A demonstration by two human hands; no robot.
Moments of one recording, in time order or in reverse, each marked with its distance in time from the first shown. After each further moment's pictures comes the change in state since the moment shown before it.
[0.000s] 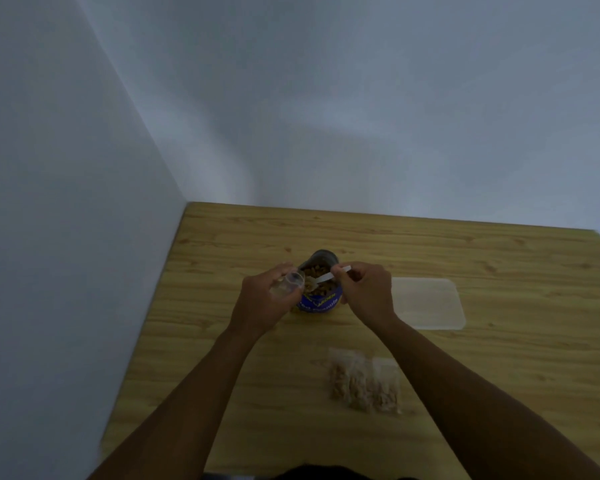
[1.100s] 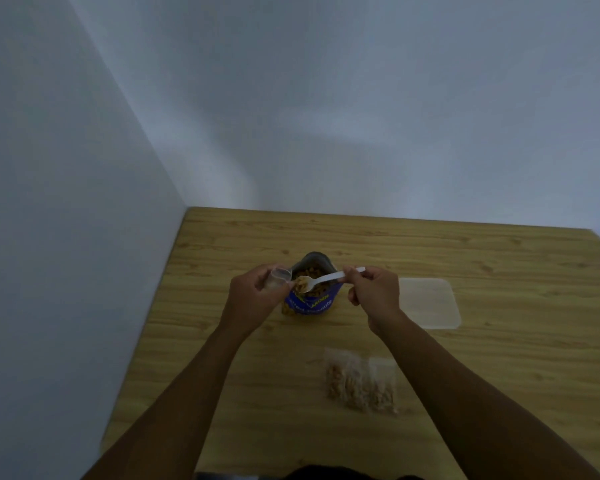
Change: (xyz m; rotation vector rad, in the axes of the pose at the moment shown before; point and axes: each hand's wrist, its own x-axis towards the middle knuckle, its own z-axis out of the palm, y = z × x) left_hand 0.000 0.006 -0.010 -0.166 0.004 -0.193; right_hand 0.001 0.007 -0.007 0.437 0.045 0.464
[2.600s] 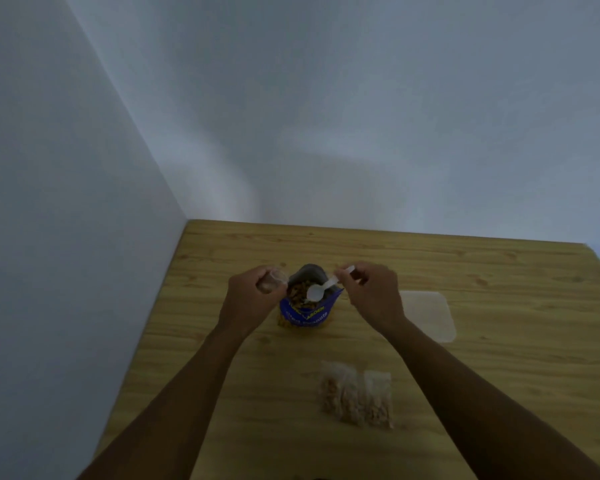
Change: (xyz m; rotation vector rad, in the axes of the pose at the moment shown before) left_hand 0.007 0.029 0.004 0.205 0.093 0.077; right_hand -0.001 -0.031 -0.029 -0.443 -0.068 -0.582
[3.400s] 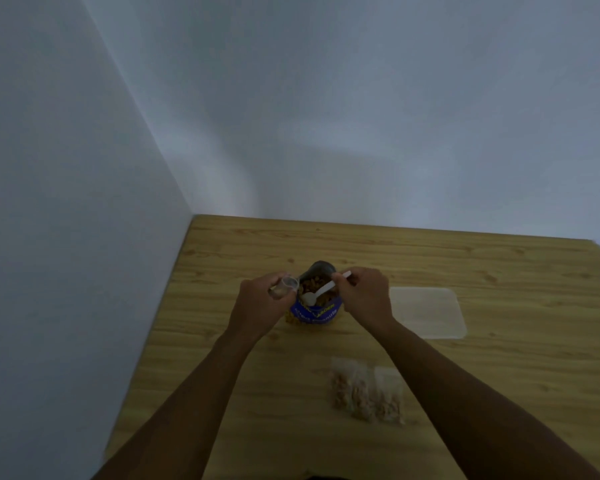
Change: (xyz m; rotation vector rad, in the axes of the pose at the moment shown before) left_hand -0.008 -0.025 0.001 0.007 -0.078 0.018; right_hand -0.006 -0.006 0.039 -0.064 -0.053 0.142
